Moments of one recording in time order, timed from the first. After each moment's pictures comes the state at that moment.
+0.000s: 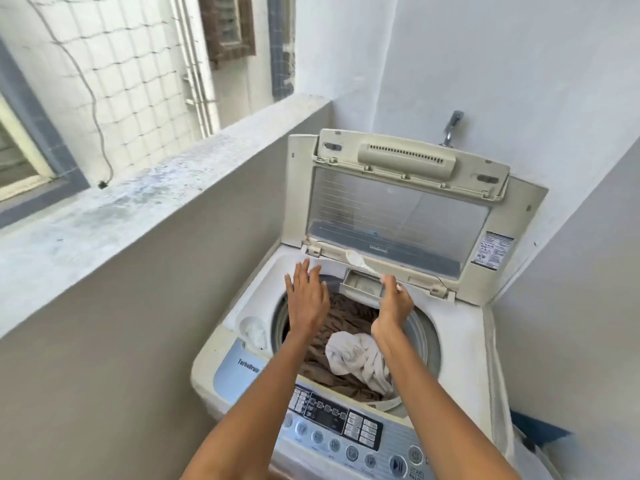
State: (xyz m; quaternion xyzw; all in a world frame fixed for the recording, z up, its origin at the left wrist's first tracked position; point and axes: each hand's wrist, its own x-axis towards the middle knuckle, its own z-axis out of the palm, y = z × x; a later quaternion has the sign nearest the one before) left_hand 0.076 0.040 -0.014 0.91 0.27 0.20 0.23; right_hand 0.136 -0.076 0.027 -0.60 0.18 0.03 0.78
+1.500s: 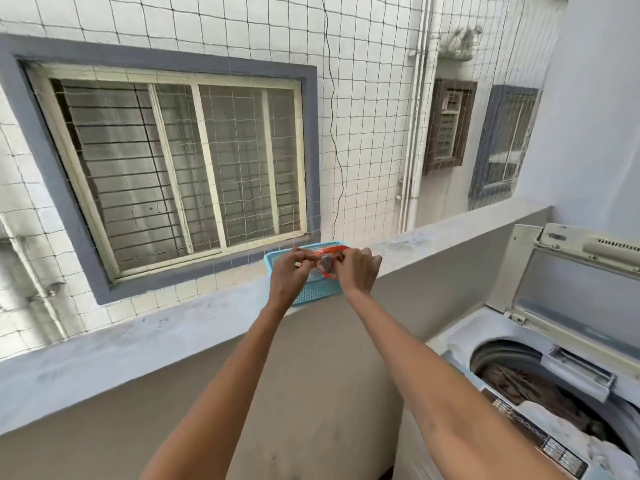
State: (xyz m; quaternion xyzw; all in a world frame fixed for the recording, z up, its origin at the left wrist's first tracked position) left_hand -0.431 0.132 0.212 0.73 0.38 0.50 0.26; right_hand -0.303 0.106 0.218 -0.80 -0.48 -0.12 0.35
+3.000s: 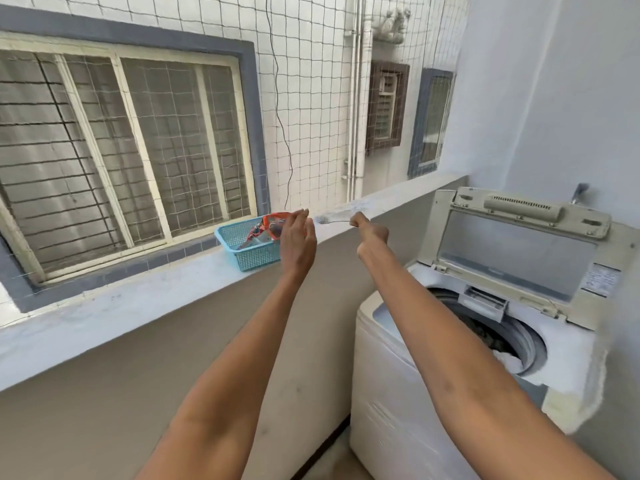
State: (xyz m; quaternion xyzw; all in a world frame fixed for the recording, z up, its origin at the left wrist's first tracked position) left_hand -0.350 0.040 0.219 0.74 0.37 0.51 0.25; right_hand -0.248 -0.028 0.260 -0.62 -0.11 0.30 0.72
